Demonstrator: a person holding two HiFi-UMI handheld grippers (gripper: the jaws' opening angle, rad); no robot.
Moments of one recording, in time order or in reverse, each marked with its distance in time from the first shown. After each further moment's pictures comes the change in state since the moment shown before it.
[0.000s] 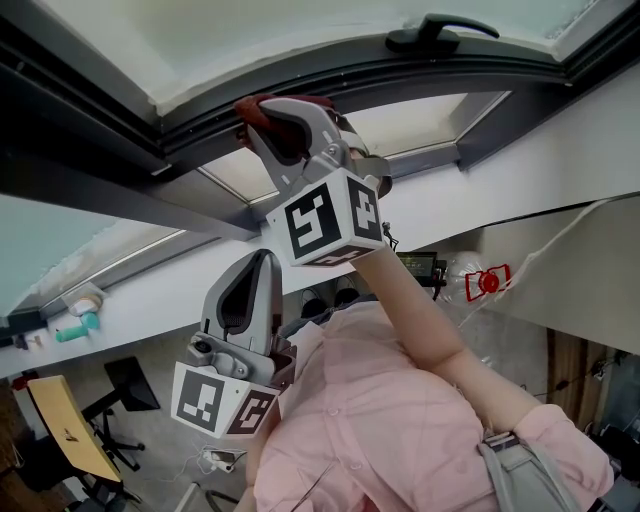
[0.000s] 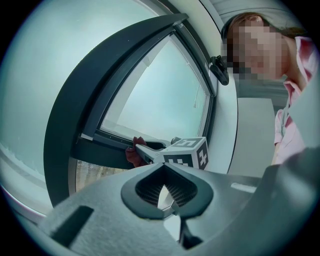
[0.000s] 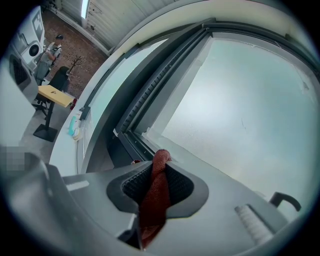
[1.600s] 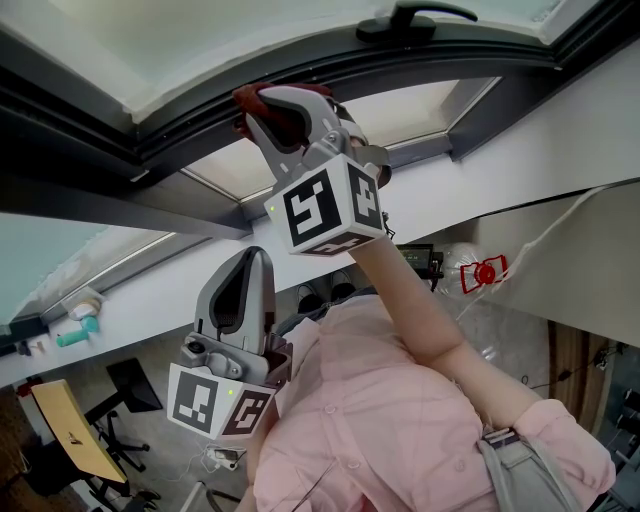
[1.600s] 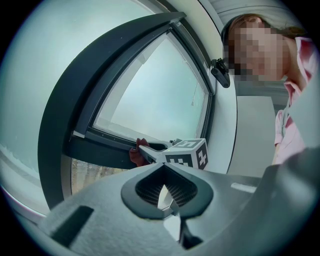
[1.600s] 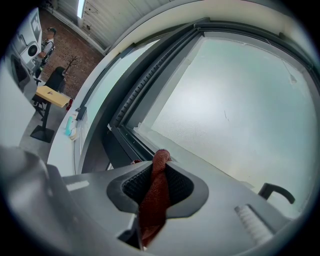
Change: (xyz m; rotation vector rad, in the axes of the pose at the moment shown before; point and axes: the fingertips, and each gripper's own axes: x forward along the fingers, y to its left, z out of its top) left arm 0.013 -0.018 -0.005 0.006 0.000 -0.001; right arm -0.017 -0.028 -0.021 0.024 0.009 -0.035
